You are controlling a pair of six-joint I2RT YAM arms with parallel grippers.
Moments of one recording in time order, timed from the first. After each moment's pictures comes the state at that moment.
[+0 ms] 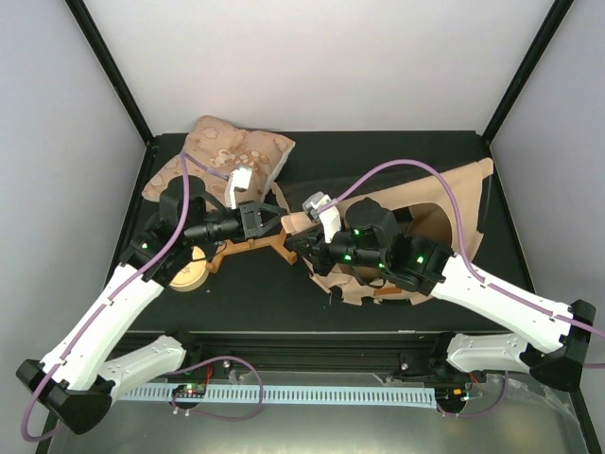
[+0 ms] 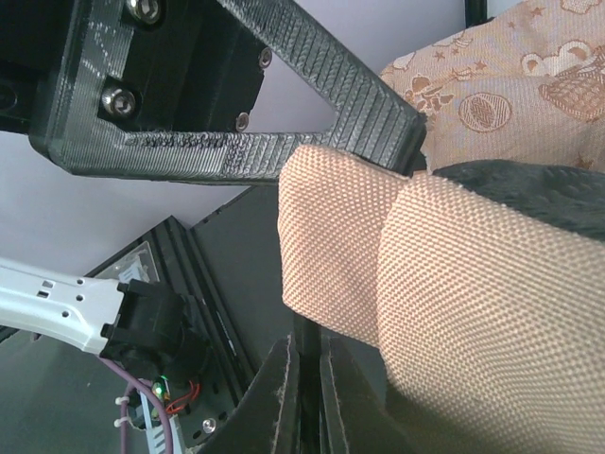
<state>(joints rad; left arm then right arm) -0.53 0.95 1.09 -0.43 0.62 -0.78 1.04 1.17 1.16 -0.38 -0.17 0.34</state>
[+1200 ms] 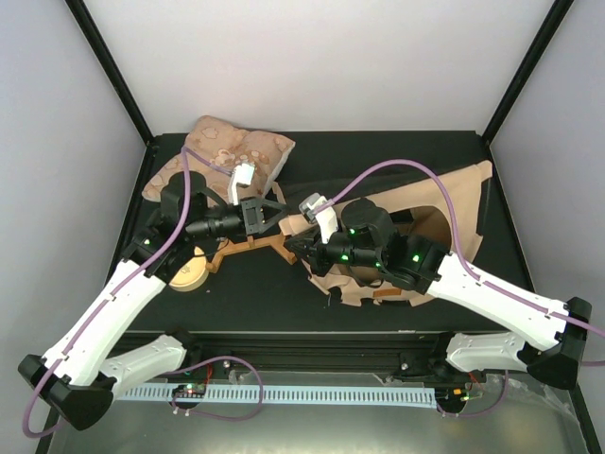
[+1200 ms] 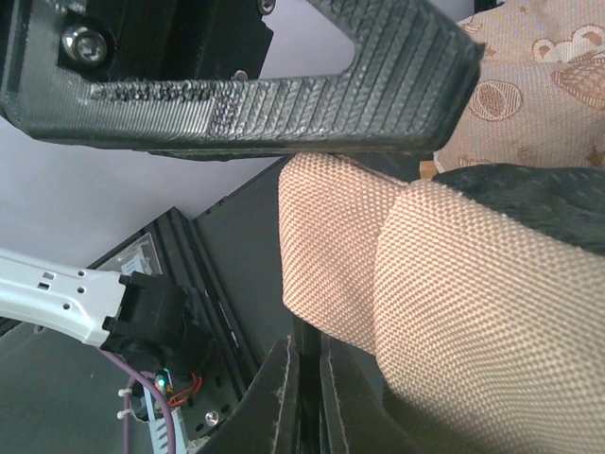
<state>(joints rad) -0.53 0.98 1.11 -0.39 0.65 -0.80 1.04 1.19 1.17 -0.38 -0.18 0.34</state>
